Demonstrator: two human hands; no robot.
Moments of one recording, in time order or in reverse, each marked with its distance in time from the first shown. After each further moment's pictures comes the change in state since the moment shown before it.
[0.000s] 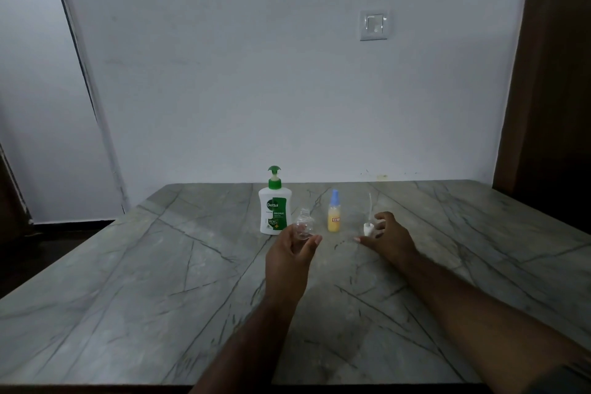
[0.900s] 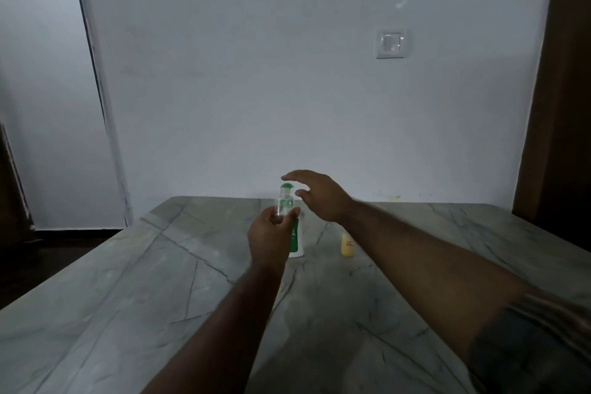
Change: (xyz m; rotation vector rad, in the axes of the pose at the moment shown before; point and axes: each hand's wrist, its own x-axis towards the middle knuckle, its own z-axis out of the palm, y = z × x) left_hand 0.104 -0.008 -0.023 -0.029 0.271 -0.111; right_hand 0.040 -0.193 0.043 -0.183 -0.189 -0.807
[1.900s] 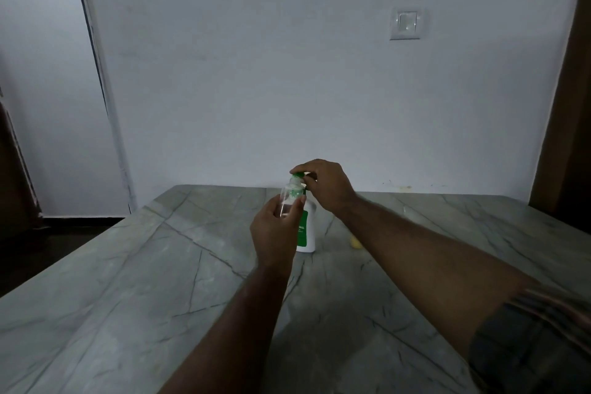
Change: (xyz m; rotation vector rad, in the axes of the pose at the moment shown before) left_hand 0.003 -0.019 0.003 -0.041 0.079 0.118; right_hand 0.017 0.014 0.030 0.131 0.226 0.093
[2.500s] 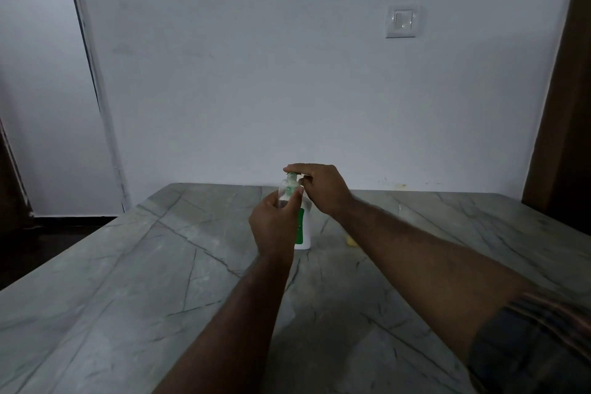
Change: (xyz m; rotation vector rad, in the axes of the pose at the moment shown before) left_hand 0.007 0.007 0.011 -0.013 0.037 -0.072; right_hand -0.008 0.003 0.003 0.029 -0.071 0.035
